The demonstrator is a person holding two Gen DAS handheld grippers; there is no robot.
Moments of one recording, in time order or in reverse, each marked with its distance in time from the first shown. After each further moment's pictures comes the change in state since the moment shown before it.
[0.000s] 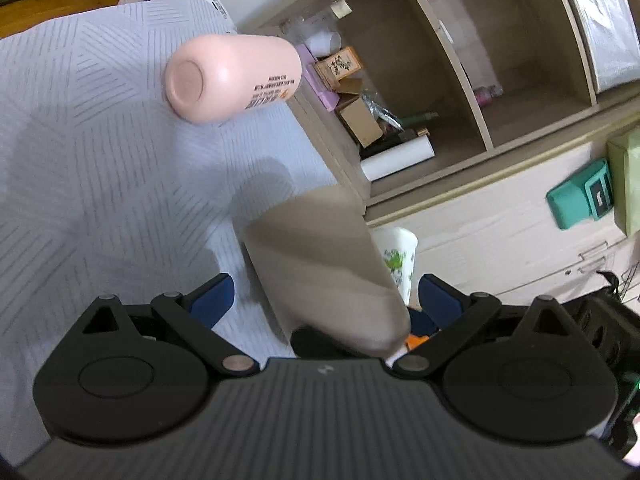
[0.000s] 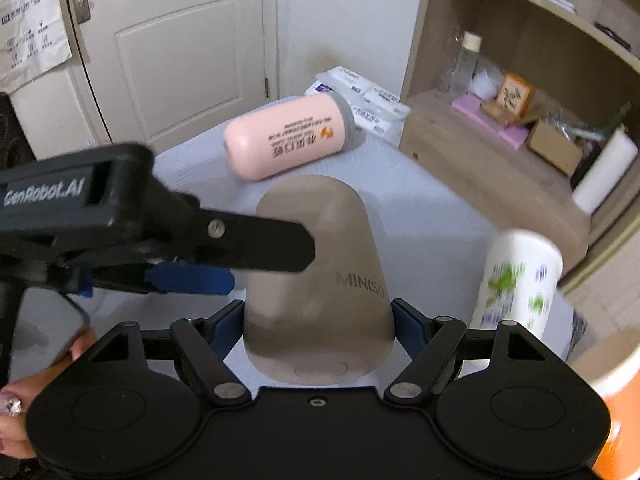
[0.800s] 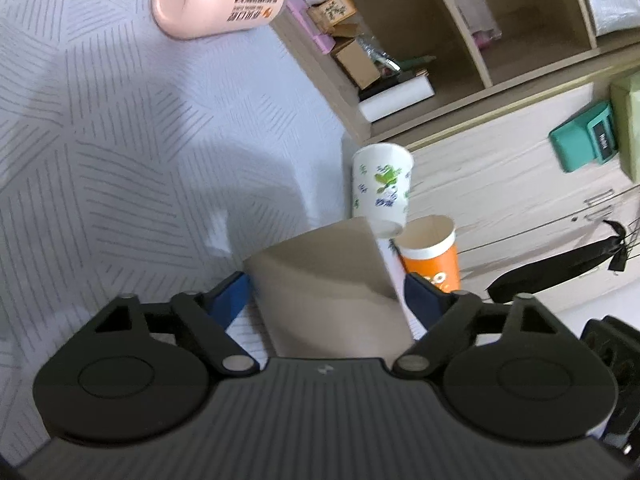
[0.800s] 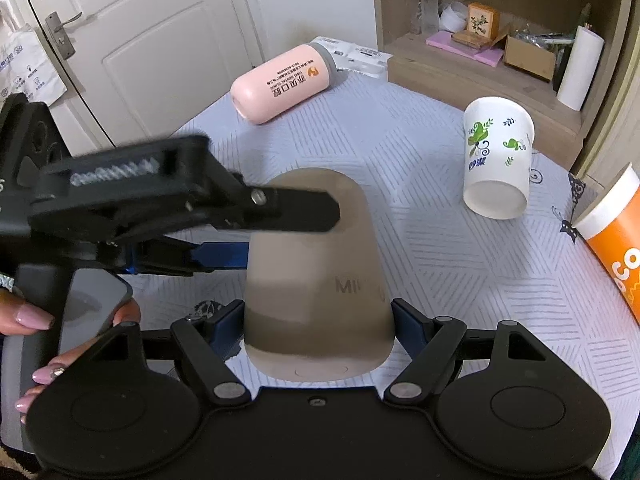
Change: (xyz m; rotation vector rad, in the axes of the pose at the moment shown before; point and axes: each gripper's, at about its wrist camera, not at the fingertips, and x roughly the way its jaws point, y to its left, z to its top) left arm 0.006 -0.011 -0.042 0.026 0.151 0.023; right arm -0.032 -0.007 -0.055 0.195 0.065 0.082
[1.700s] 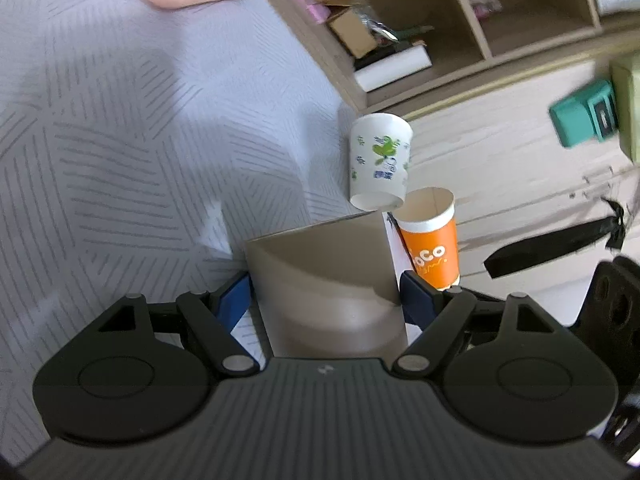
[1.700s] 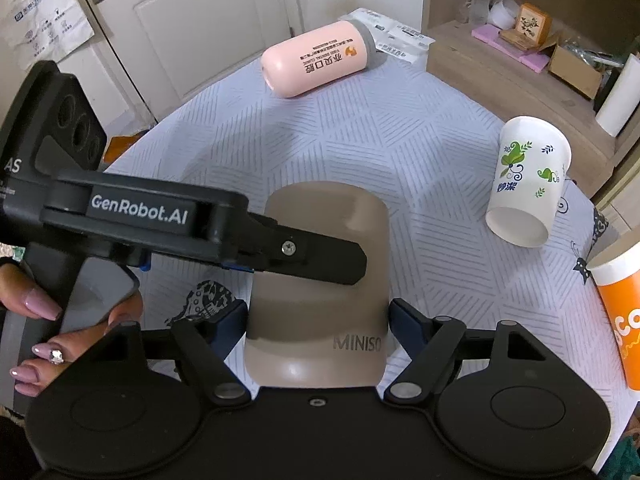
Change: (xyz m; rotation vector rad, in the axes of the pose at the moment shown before) left arm 0.014 -0.005 0.004 0.036 0.089 -0.023; right arm 0.003 0.007 0.022 -0.164 0.113 0.024
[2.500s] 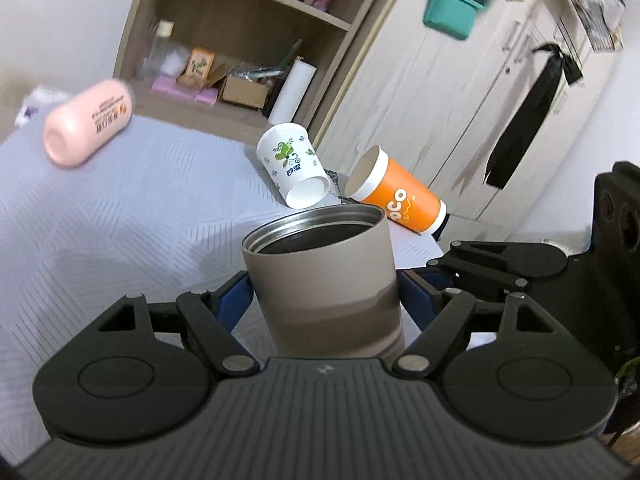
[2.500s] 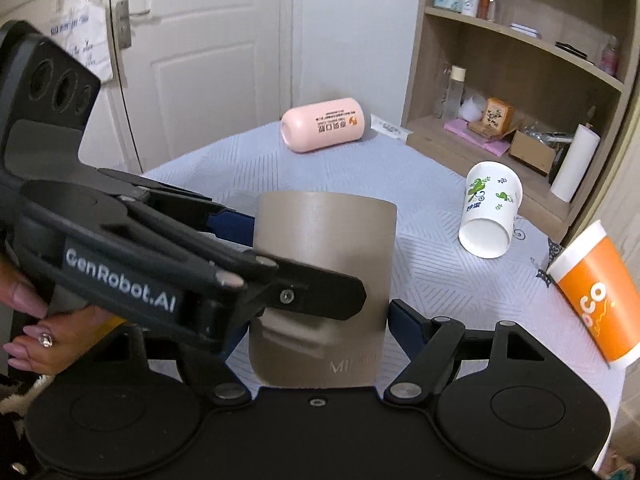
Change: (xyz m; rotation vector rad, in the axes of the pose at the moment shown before) left arm -0.037 -0.063 -0.069 0.640 -0.144 0.075; right arm -0.026 0.036 -0.084 -0.063 -0.362 -0.119
